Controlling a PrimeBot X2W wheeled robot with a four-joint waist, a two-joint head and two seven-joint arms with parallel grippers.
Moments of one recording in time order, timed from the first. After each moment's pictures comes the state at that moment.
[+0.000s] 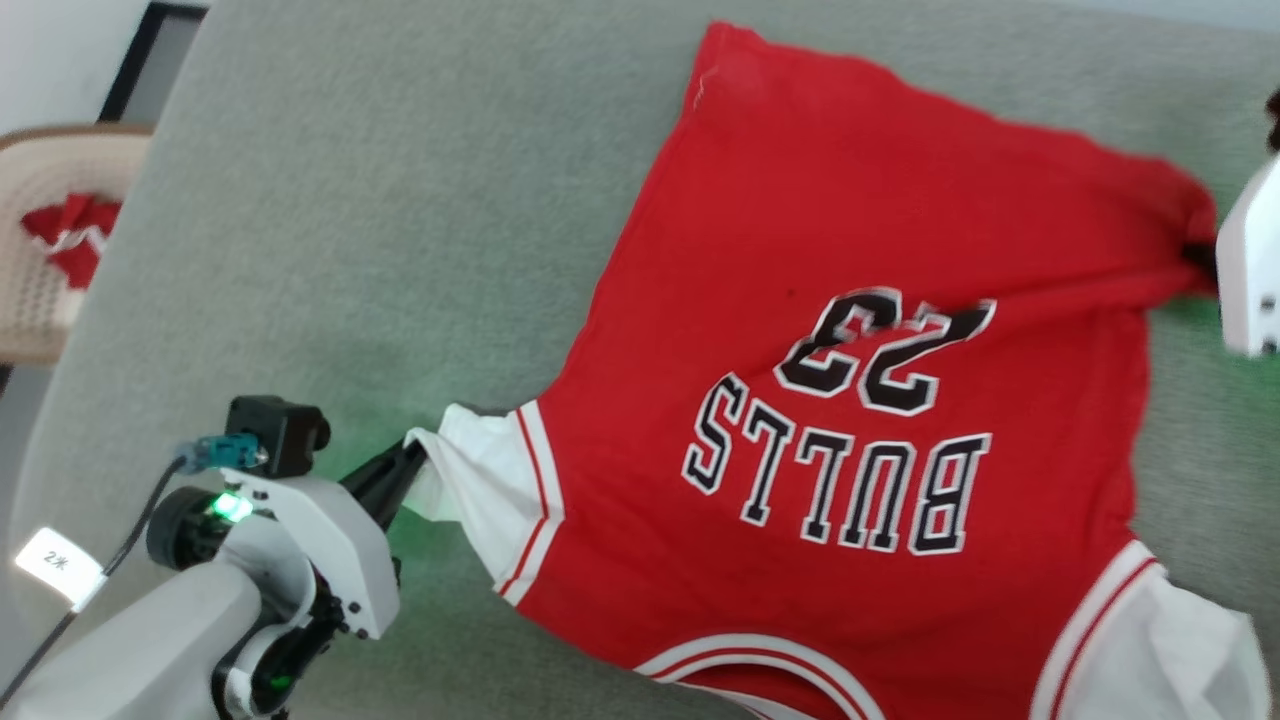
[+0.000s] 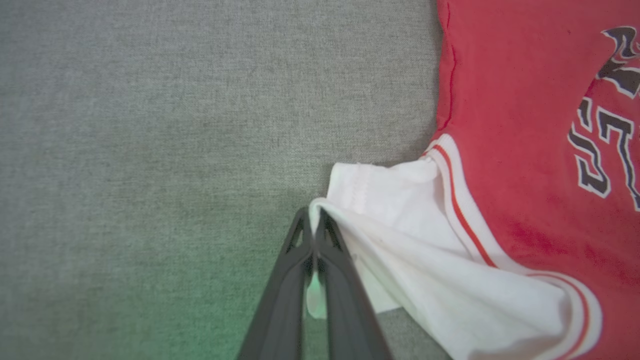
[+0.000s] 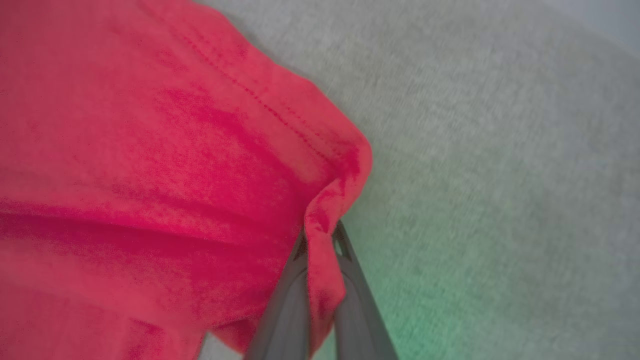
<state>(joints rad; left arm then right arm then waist) -0.63 0.77 -0.99 0.25 -1.14 0.11 -0.07 -1.03 -0.62 0.65 0.72 0.78 0.13 0.68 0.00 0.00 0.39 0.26</state>
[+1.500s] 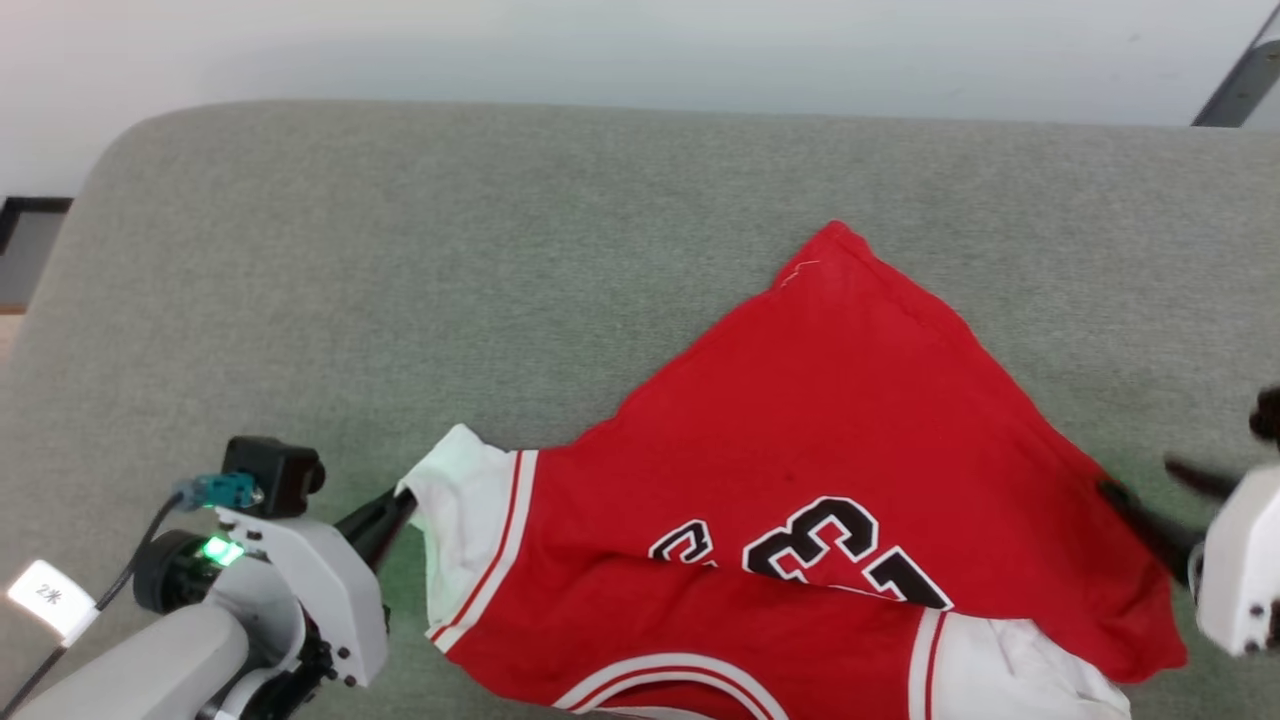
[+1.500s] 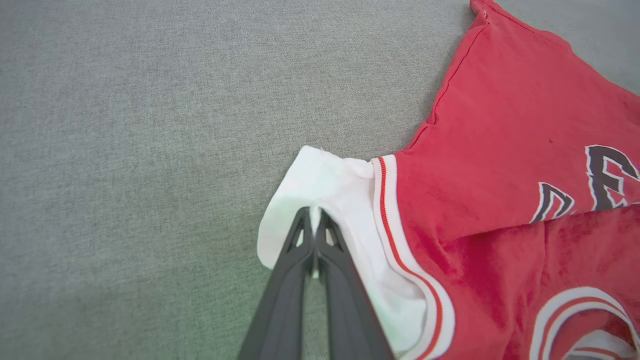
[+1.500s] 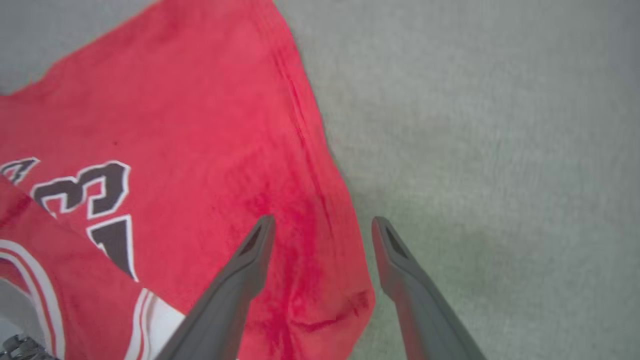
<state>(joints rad) -0.56 0.84 -1.00 0.16 -1.16 0.14 -0.04 -0.18 -0.56 0.09 -0.07 0.67 0.13 0.74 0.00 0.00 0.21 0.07</state>
